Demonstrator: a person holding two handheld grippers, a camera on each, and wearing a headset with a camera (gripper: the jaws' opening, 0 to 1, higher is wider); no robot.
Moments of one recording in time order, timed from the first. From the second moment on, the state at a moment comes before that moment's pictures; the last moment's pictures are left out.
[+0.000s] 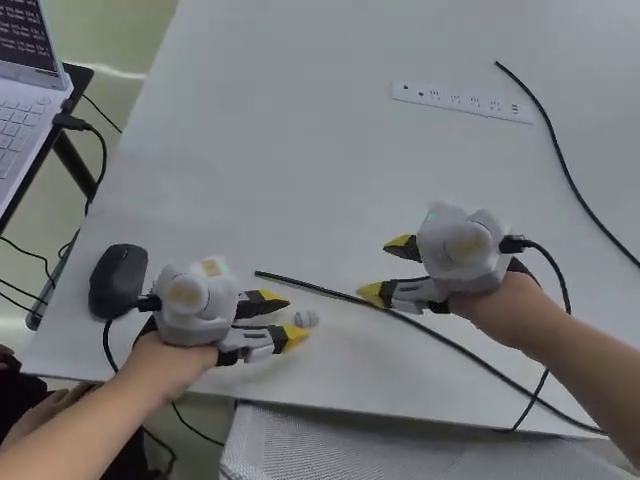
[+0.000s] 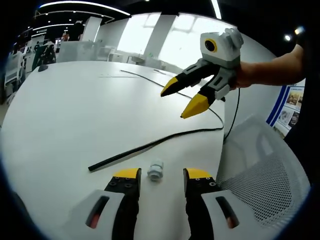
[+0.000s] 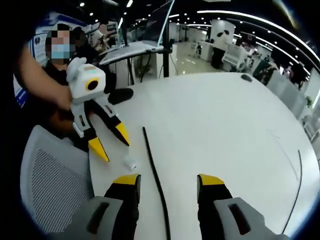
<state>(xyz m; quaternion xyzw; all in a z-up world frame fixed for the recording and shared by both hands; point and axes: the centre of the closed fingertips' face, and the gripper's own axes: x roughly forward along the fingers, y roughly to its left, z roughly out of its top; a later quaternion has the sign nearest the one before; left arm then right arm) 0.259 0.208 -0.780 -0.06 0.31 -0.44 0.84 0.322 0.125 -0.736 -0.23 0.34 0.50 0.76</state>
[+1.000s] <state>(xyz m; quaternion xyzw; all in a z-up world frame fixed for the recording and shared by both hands) 0.241 0.204 -0.672 -0.07 0.29 -0.43 0.85 0.270 0.005 -0.636 0.04 0.27 0.41 0.87</state>
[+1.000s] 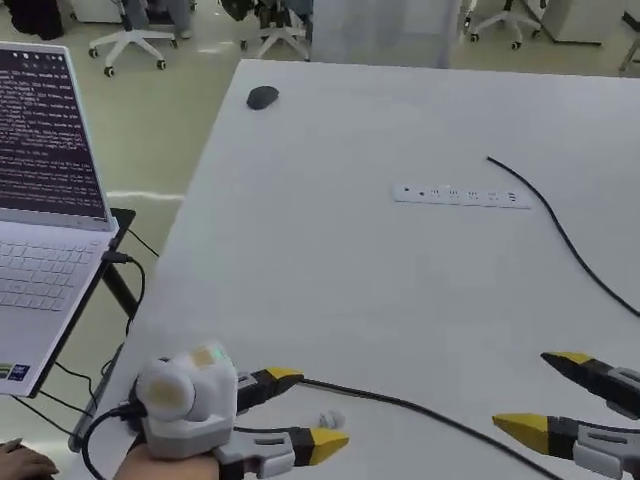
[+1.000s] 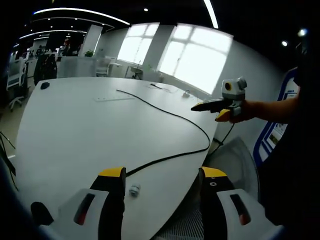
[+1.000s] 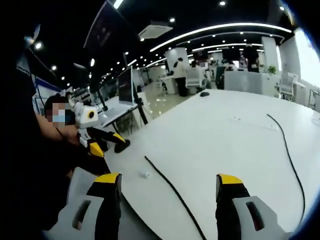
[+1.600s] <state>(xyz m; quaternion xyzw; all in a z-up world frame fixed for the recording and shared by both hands) 0.230 0.203 -0.669 -0.07 0.29 -0.40 0.87 0.245 -0.025 -0.658 0.03 0.29 0.44 0.85</state>
